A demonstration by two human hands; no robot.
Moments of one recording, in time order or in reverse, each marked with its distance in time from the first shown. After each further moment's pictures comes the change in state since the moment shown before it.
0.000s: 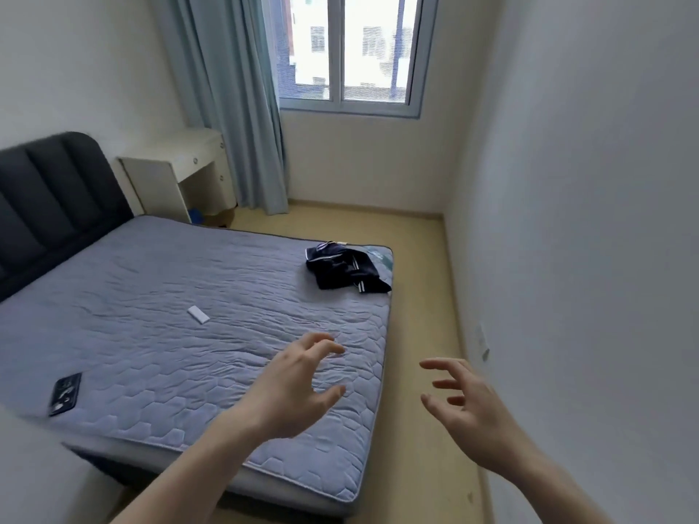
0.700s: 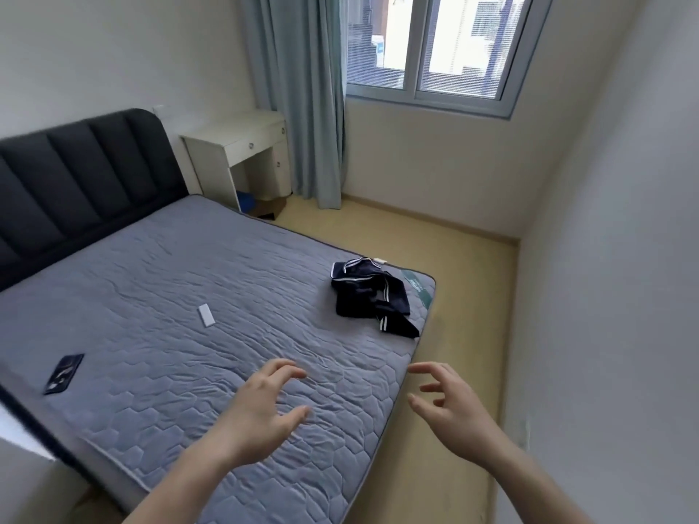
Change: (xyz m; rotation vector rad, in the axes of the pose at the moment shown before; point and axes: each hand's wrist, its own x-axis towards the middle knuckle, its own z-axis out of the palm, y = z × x) left_hand 0.292 -0.043 0.058 -0.086 0.116 -0.415; right_hand 0.393 0.120 -0.108 -0.012 -0.311 -0.099
